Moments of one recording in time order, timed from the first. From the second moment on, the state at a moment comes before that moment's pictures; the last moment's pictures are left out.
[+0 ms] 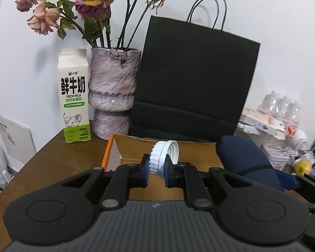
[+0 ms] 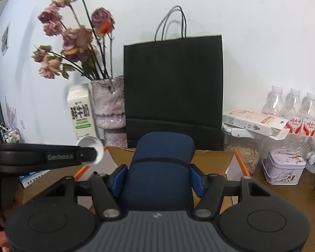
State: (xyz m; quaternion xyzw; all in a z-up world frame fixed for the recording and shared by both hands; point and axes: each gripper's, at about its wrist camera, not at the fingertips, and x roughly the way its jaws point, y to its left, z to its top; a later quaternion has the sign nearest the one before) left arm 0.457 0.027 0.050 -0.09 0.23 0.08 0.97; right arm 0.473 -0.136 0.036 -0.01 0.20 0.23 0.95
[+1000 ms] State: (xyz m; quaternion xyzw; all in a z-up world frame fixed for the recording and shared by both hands) left arm 0.485 0.022 0.021 -0.07 0.22 0.12 0.97; right arm 0.524 -0.137 -0.008 -0.02 0.24 0.18 0.95
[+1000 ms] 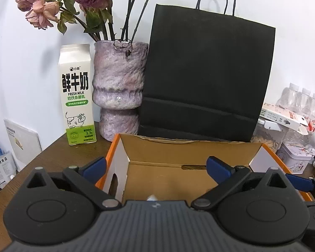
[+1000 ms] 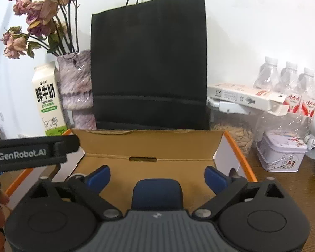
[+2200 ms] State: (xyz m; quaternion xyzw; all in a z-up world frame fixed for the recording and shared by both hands) left arm 0.424 0.026 0.051 -0.08 0.20 0.11 0.97; right arm 0.472 -0.161 0.024 -0.02 0.22 0.19 0.96
